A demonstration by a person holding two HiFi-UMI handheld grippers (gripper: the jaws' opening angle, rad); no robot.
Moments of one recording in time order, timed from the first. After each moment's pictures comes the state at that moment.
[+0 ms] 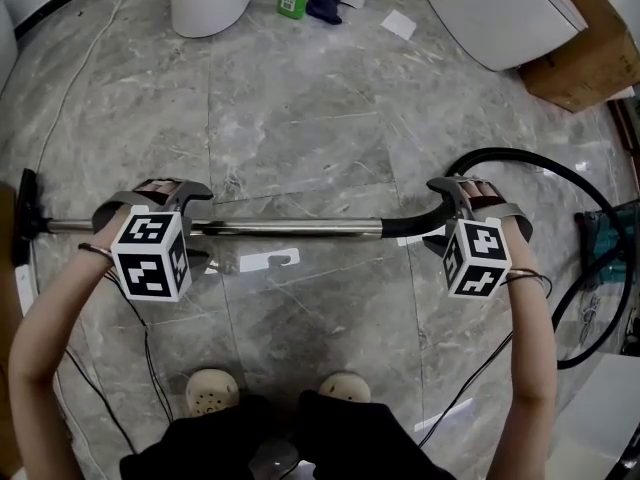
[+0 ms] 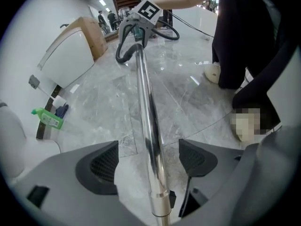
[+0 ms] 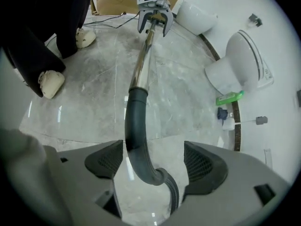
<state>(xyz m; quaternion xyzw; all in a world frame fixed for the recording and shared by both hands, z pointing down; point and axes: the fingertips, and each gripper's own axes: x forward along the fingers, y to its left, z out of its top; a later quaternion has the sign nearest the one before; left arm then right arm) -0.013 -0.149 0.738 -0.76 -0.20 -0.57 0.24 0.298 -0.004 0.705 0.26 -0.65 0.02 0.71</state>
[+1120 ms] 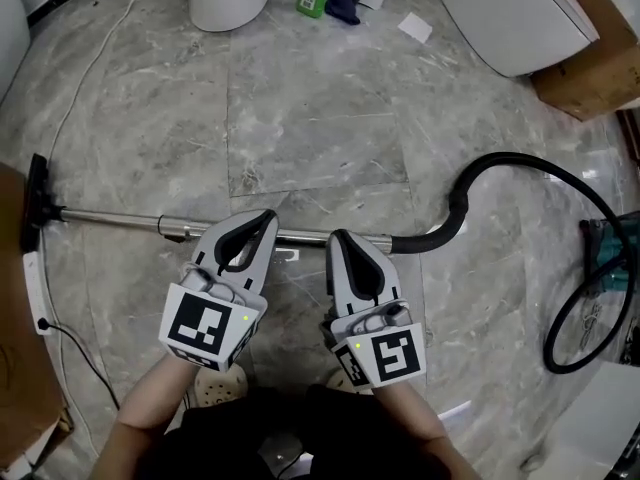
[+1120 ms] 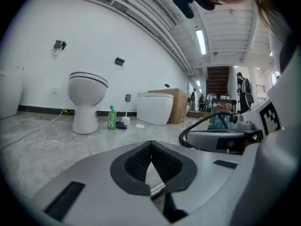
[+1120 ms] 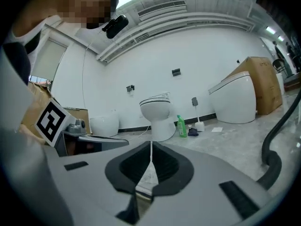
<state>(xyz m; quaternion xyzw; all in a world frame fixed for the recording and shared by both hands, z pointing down) 0.050 -0.117 0.626 -0.97 0.20 -0.13 -0.08 0.109 -0.059 0.610 0.71 -0.70 0.10 -0.03</state>
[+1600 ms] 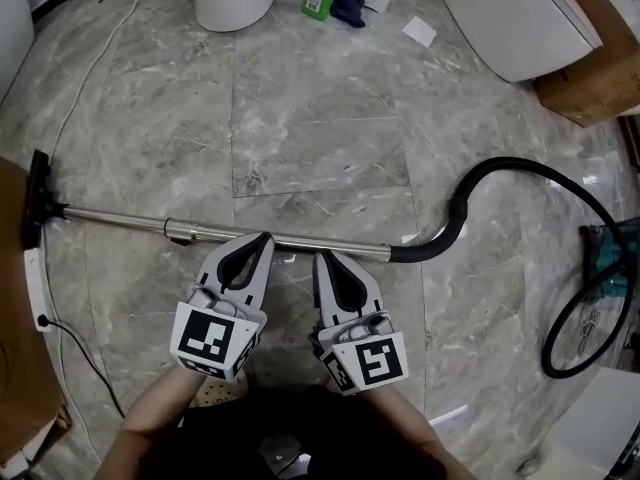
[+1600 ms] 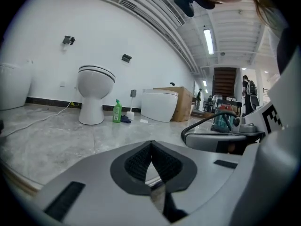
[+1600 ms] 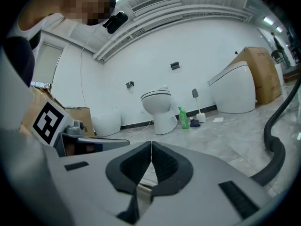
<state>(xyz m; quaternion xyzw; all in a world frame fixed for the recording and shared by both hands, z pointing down) 0.029 -0.102 0.656 -0.96 0.22 -0.14 -0.11 0.085 -0.051 0.642 0.70 -0.70 0.14 -0.03</state>
